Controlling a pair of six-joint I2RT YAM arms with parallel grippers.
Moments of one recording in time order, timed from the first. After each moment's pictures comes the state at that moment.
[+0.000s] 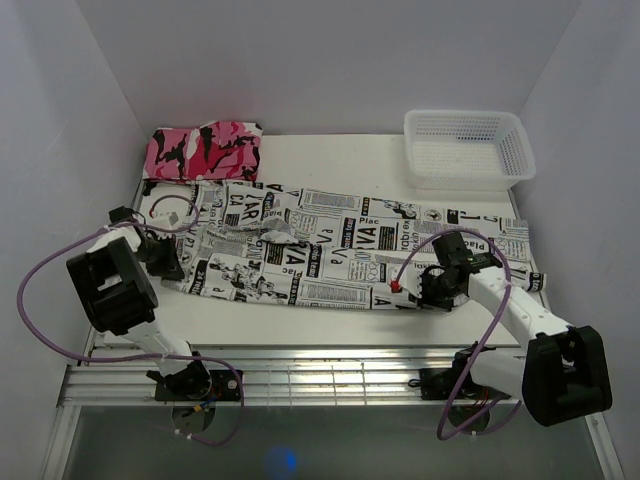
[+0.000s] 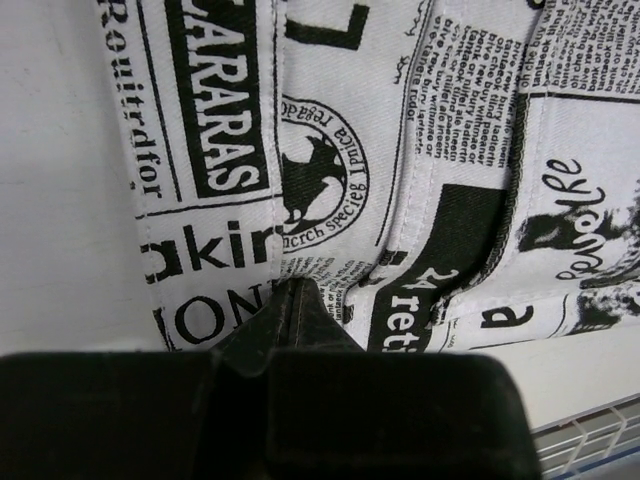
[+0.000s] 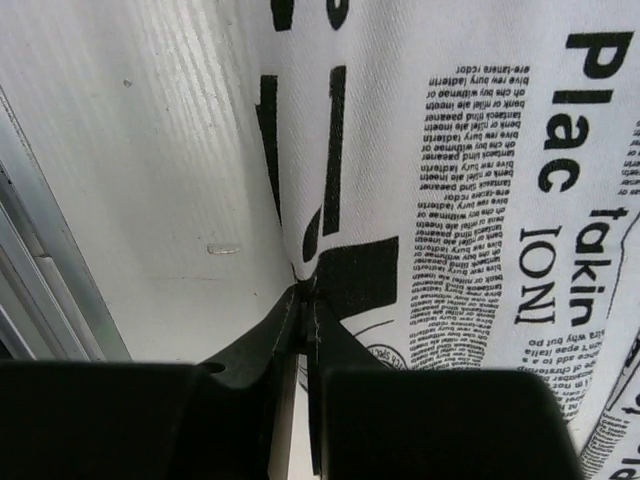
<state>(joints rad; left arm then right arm) 0.48 1.71 1.02 -0.67 0.38 0.45 0.28 1.17 0.64 -0.81 -0.31 -1.18</state>
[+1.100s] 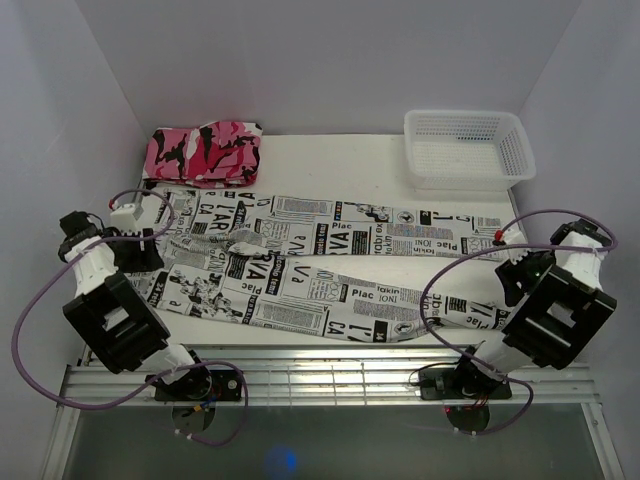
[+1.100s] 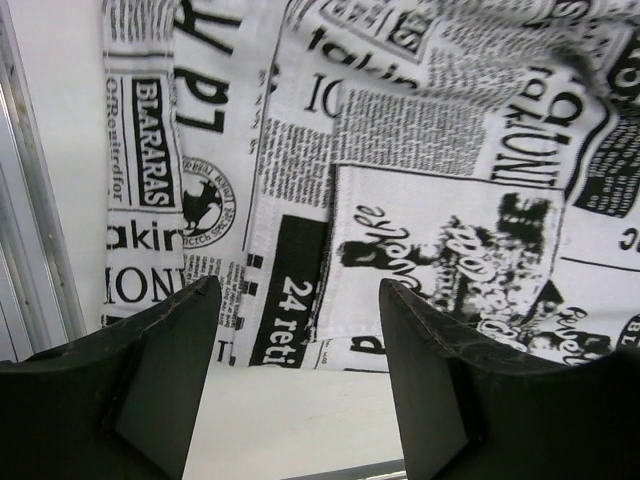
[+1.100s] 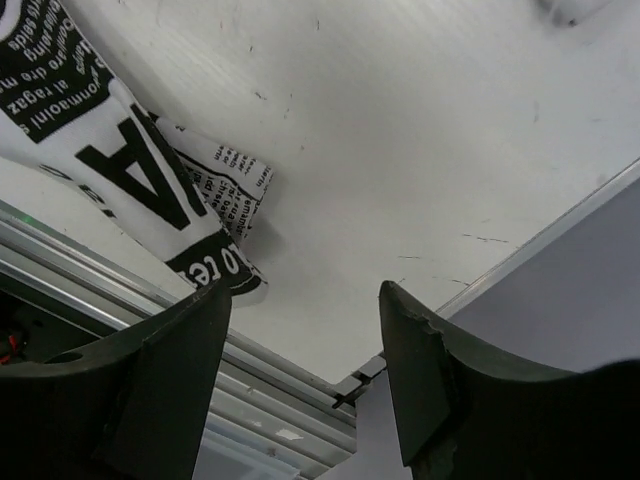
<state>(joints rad) 0.68 1.50 1.03 -0.72 0.48 0.60 -0.62 1.43 1.02 -1.08 -0.32 -1.33</state>
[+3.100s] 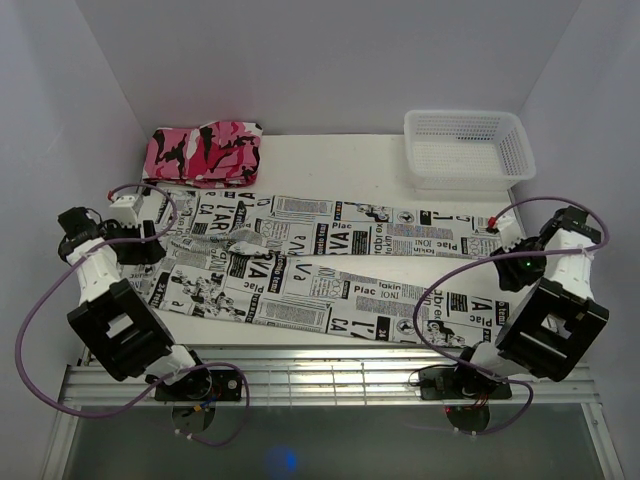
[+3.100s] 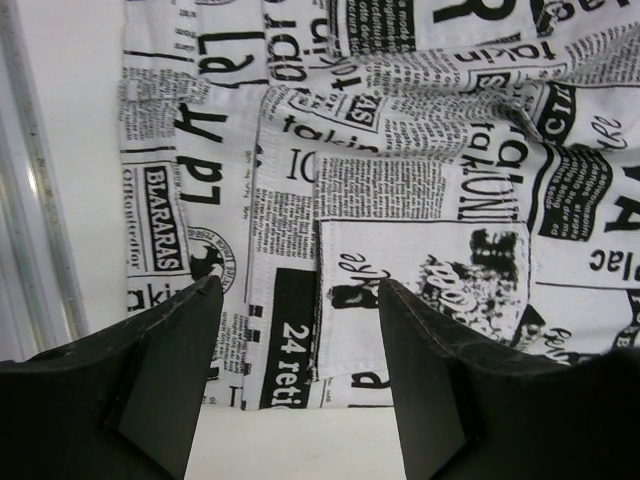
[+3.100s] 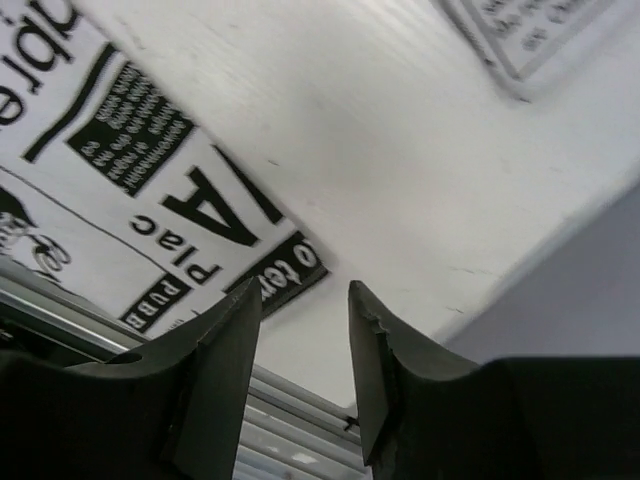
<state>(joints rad) 0.66 1.41 1.02 -0.63 0.59 0.60 -0.57 1.41 1.07 -1.05 -0.33 -1.20</state>
